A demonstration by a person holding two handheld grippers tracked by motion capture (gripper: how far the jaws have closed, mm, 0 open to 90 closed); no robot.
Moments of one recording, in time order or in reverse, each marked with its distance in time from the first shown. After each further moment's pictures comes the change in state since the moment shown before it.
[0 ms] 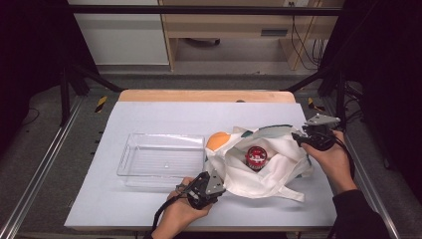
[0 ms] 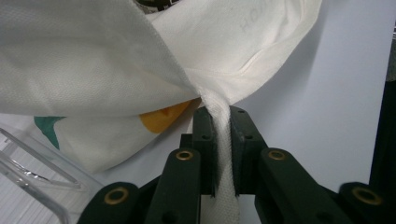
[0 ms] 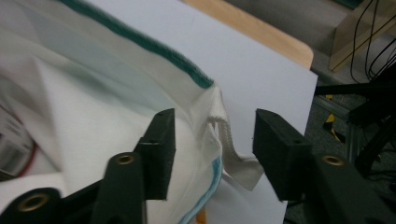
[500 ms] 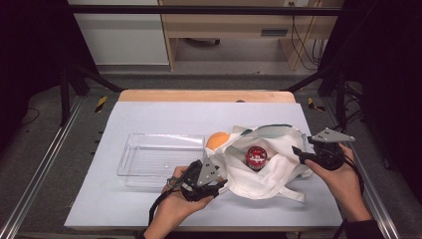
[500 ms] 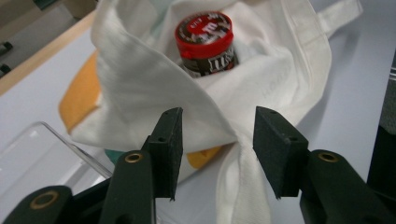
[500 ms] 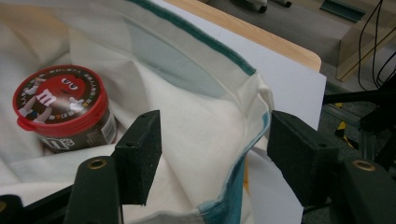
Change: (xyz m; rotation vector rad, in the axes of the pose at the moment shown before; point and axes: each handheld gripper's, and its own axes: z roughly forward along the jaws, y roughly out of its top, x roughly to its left) left arm 0.017 0.030 -0.044 -0.132 0.103 -0.057; right arm 0.035 -0.016 -0.055 -0.060 0.034 0.024
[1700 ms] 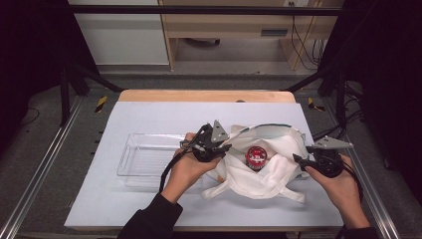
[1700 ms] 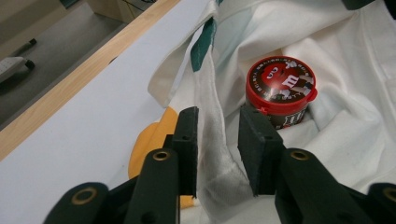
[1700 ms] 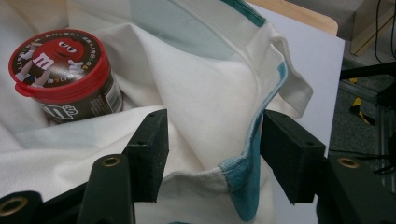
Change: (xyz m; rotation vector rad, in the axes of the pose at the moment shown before) left arm 0.057 0.050 0.043 0.061 0.036 -0.004; right arm 0.002 -0.023 0.003 0.061 0.019 0.060
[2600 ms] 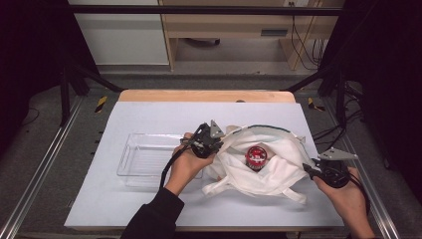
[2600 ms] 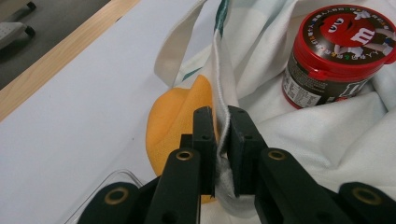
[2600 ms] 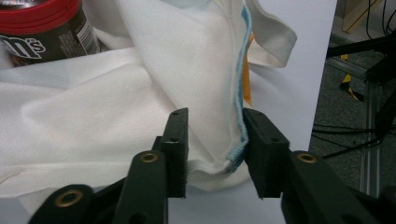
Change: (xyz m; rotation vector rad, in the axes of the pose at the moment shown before) left arm 0.020 -0.021 0.032 0.087 0.026 -0.050; right arm -0.006 -0.034 -0.004 0.071 -0.033 0.008
